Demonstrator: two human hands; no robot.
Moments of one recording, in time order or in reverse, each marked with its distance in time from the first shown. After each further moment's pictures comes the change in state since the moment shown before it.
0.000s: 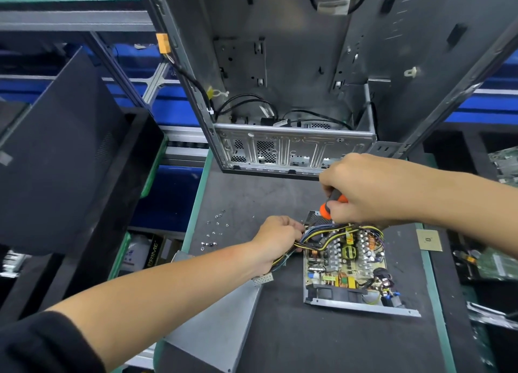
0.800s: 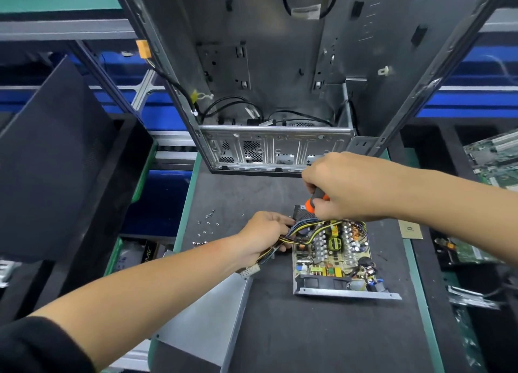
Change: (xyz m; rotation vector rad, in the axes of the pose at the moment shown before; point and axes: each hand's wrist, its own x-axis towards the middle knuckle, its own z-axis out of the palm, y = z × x) left_hand -0.011 0.010 -0.003 -0.005 -0.125 -0.008; right_hand -0.015 -0.007 -0.001 0.003 0.011 0.009
